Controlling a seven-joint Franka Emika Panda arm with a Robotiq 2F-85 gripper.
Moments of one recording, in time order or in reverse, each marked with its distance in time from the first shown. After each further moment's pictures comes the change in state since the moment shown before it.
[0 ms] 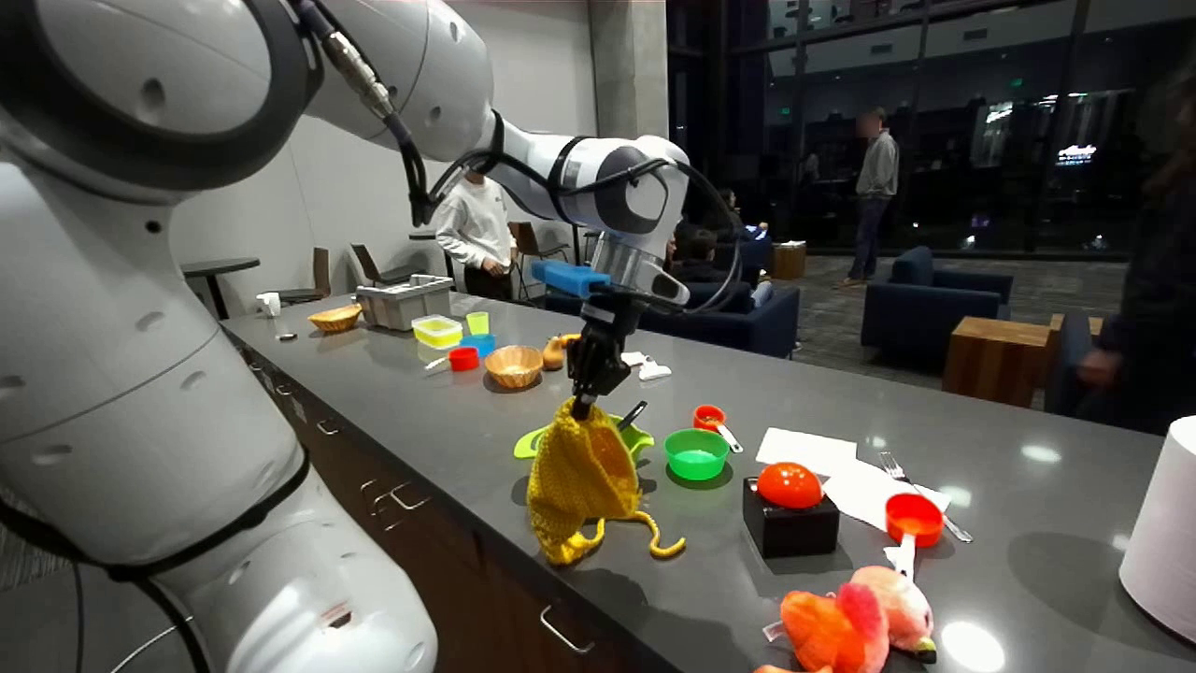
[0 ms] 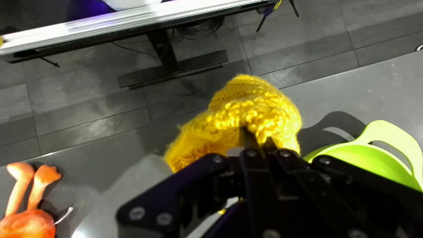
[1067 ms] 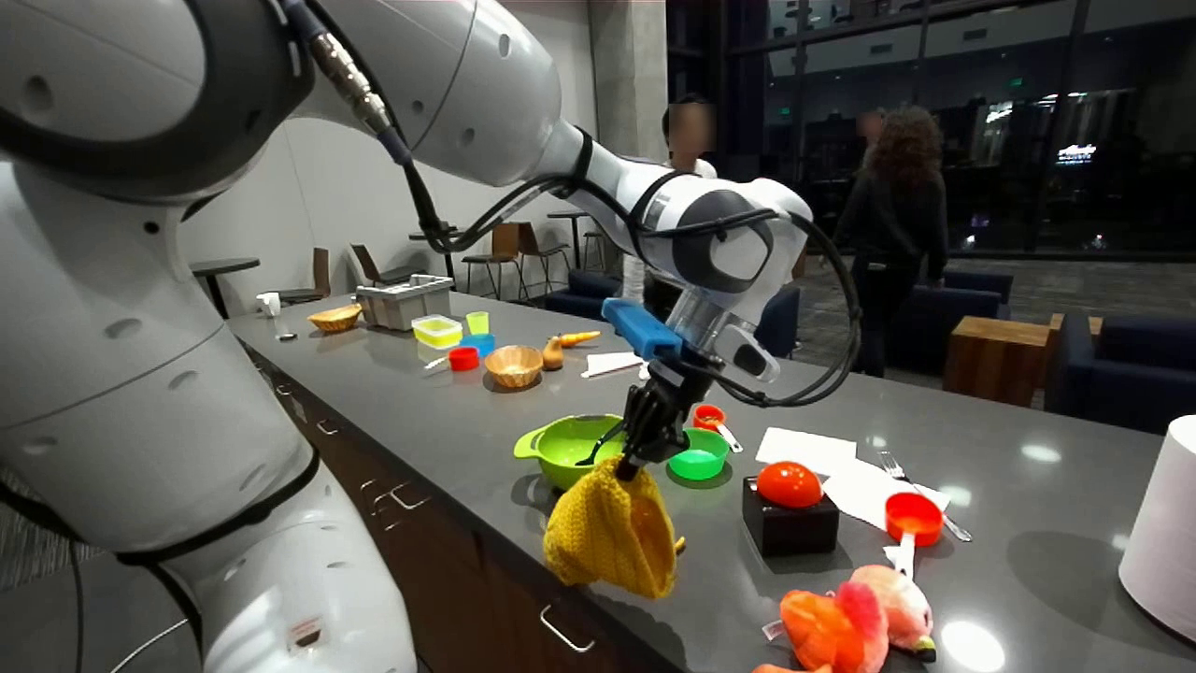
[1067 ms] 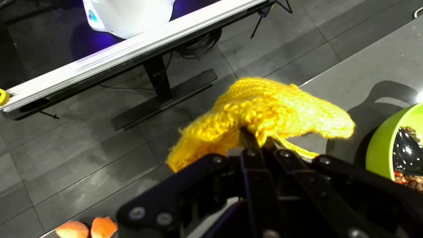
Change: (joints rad) arm -0.156 0.021 -0.158 -0.094 0.011 0.006 -0.076
